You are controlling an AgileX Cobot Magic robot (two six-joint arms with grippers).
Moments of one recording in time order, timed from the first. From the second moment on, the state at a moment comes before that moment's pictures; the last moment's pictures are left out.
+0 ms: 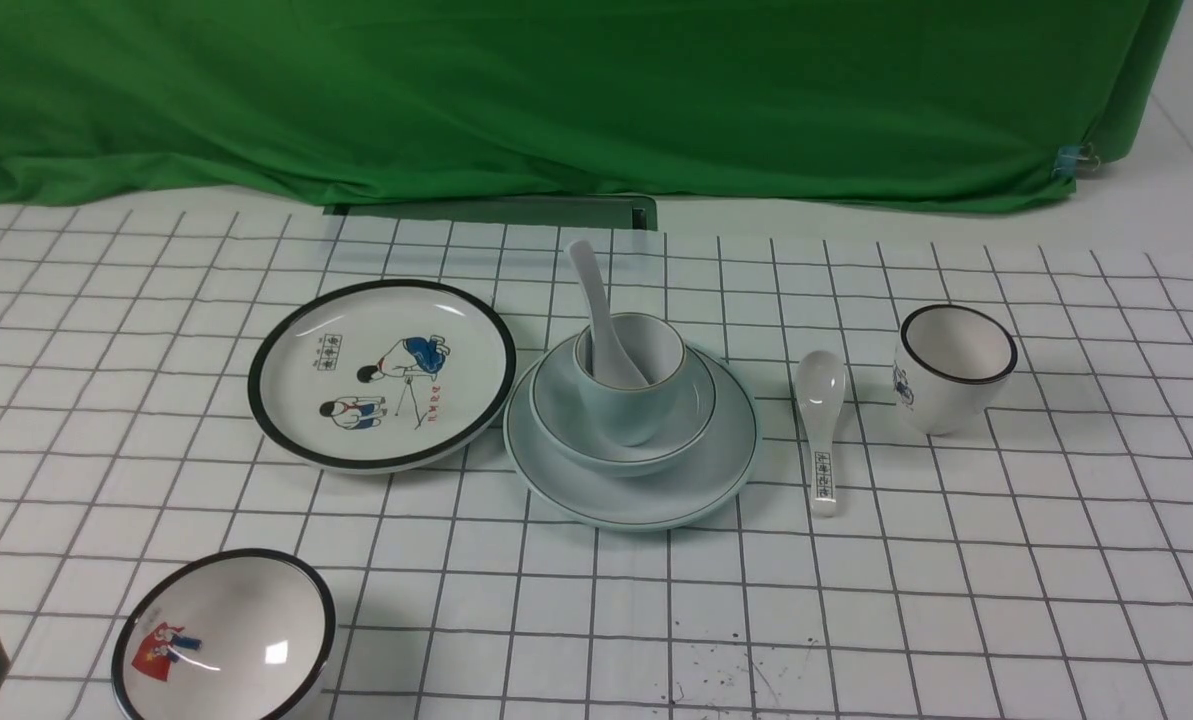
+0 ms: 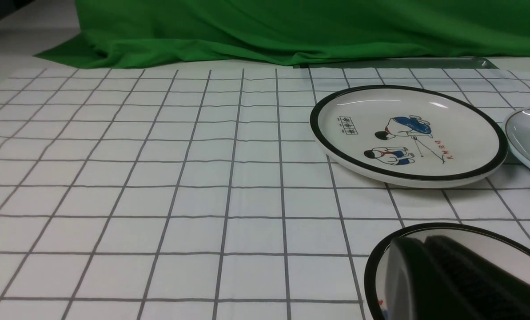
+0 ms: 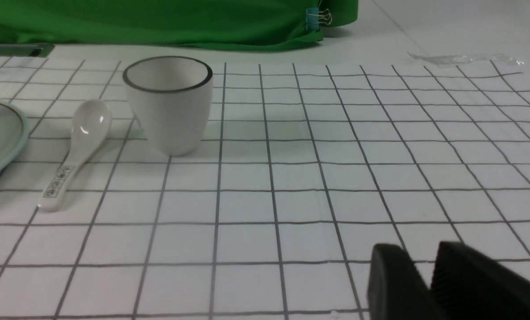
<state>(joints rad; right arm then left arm) -0.07 0.00 0.01 -0.03 0.22 0.06 0.05 0.00 0.01 -0.09 0.23 0.11</state>
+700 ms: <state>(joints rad) -0.07 0.00 0.01 -0.03 0.22 0.06 0.05 0.00 0.01 -0.08 0.23 0.11</state>
